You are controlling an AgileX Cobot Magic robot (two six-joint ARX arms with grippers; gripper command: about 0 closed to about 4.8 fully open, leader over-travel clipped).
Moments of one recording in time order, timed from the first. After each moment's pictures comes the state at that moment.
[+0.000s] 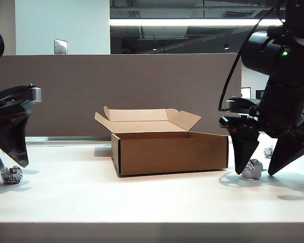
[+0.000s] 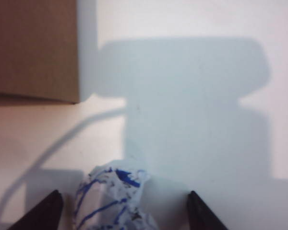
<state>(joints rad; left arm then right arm) -0.12 1.43 0.76 -0.37 0.23 0.10 0.31 1.65 0.95 -0.40 0.00 0.13</state>
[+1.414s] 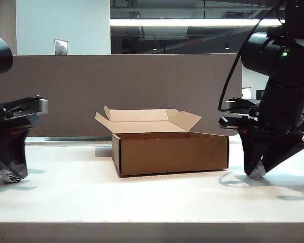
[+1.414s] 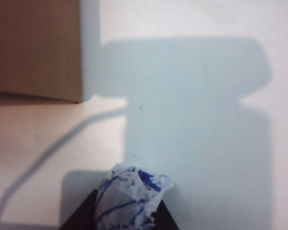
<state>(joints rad) -0.14 1.52 0.78 -0.36 0.24 0.12 0.31 1.65 0.95 -0.40 0.00 0.13</state>
